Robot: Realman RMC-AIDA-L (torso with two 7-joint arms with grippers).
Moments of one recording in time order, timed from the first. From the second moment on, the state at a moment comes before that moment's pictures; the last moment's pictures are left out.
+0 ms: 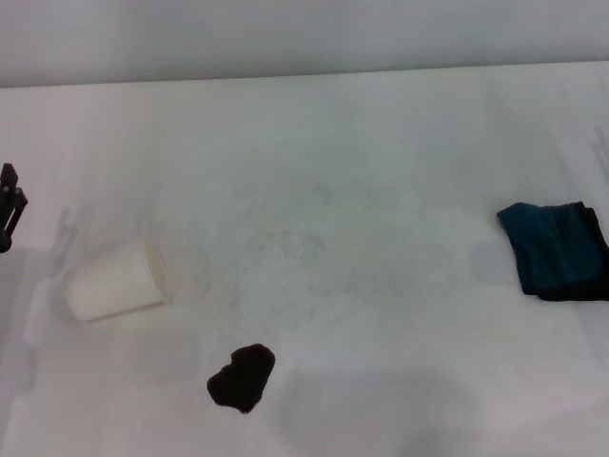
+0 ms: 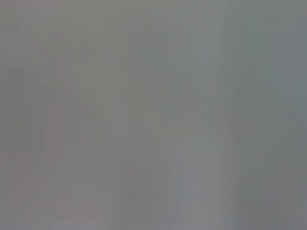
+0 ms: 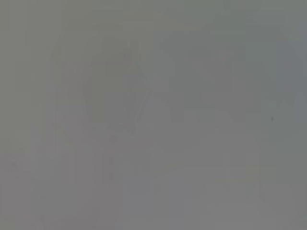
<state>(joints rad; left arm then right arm) -0.33 -2.08 2.83 0.21 -1.37 1.31 0.03 0.37 2.01 -0.42 -0.10 2.19 1.16 -2.94</state>
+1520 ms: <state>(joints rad) -0.43 -2.04 2.84 0.07 -1.14 1.32 -0.34 0.37 2.01 -0.42 -0.11 2.19 1.15 -2.94</state>
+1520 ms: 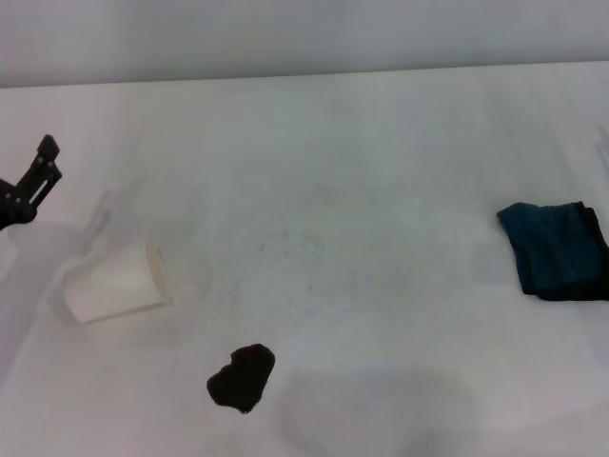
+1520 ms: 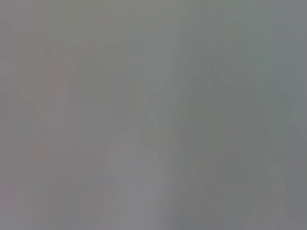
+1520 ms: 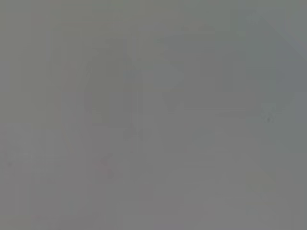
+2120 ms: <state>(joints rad) -0.72 -2.03 2.85 -0.76 -0.63 1.72 -1.25 0.40 2.02 -0.42 -0.08 2.19 1.18 -2.93</state>
